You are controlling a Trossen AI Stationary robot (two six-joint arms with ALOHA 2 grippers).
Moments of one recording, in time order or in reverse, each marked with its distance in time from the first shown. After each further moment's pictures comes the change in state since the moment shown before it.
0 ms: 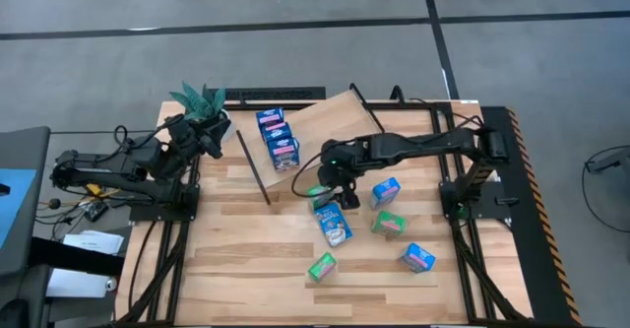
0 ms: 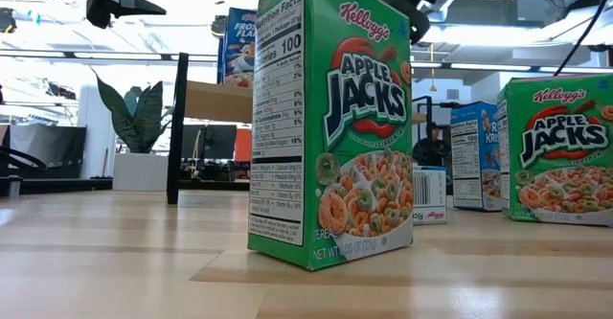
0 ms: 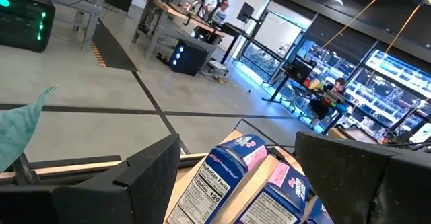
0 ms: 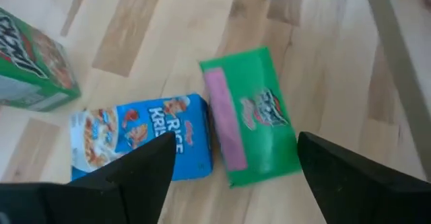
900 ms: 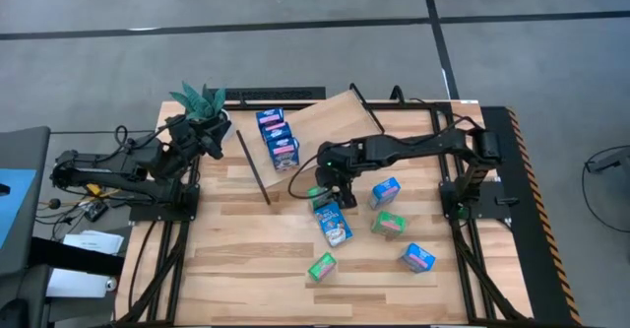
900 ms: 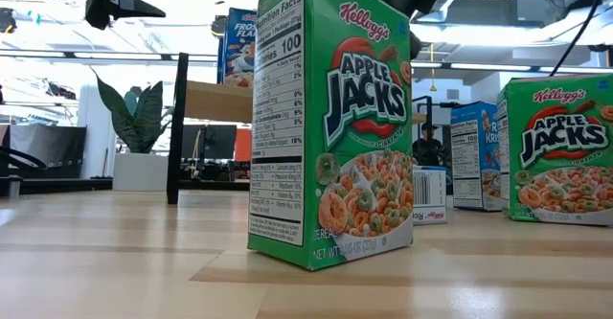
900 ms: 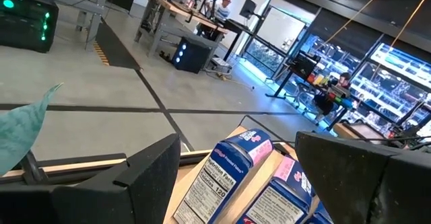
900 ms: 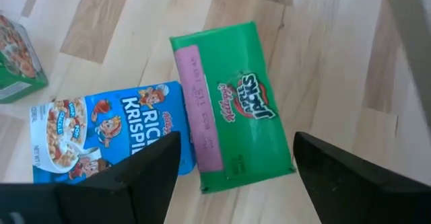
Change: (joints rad) left arm 0.000 0.000 0.000 -0.027 -0.001 0.000; right arm 0.002 0.052 0.000 0.025 0.031 -0.010
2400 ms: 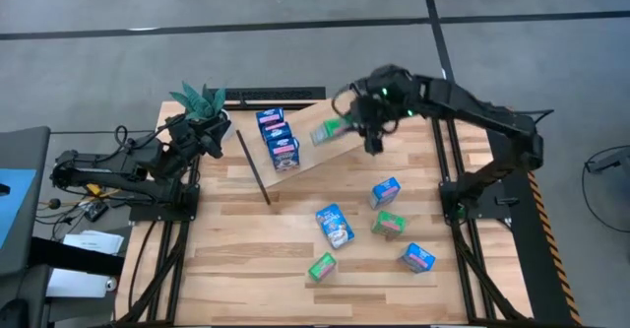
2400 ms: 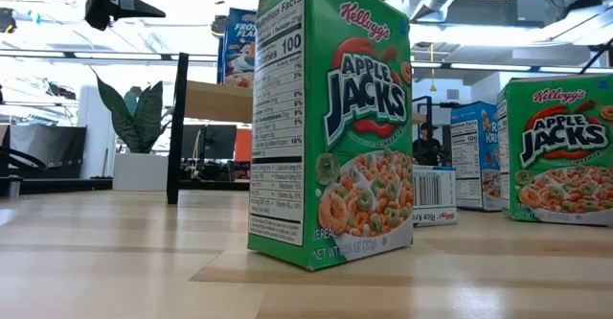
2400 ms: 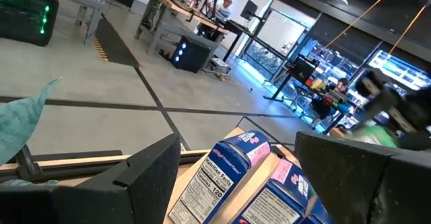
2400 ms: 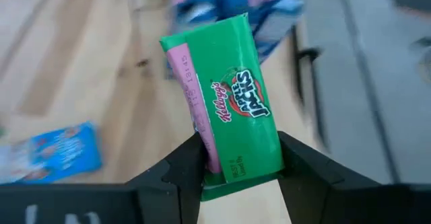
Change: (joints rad) left arm 0.000 0.000 0.000 0.002 -0.003 -0.038; right arm -0.262 -0.297 0.317 -0.269 0.050 -0.173
